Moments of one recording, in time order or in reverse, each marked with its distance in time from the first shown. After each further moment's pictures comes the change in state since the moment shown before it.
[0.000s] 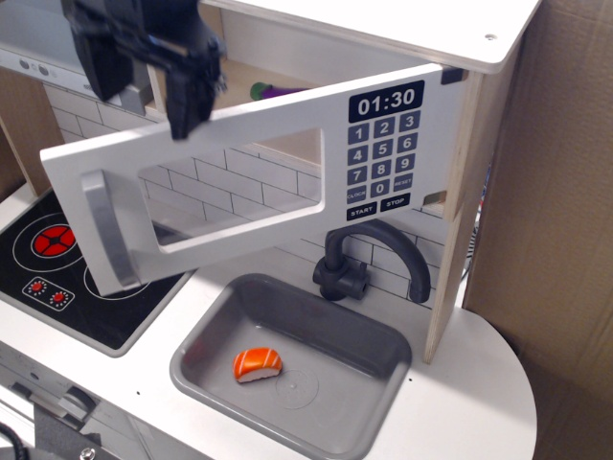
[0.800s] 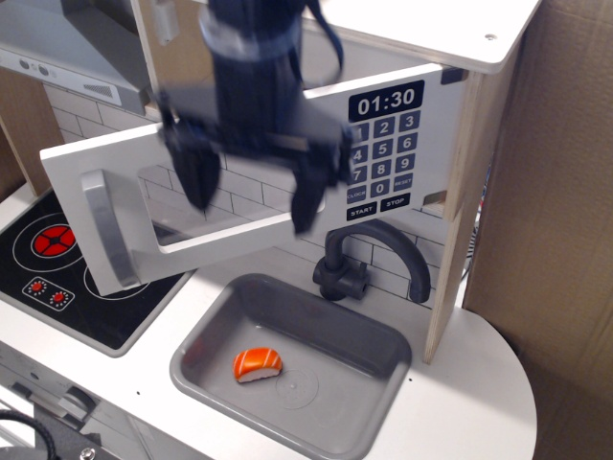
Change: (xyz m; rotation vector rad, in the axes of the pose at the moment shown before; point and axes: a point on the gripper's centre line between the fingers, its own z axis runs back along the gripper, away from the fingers) arm -0.020 -0.092 -0.021 -0.102 0.008 0.269
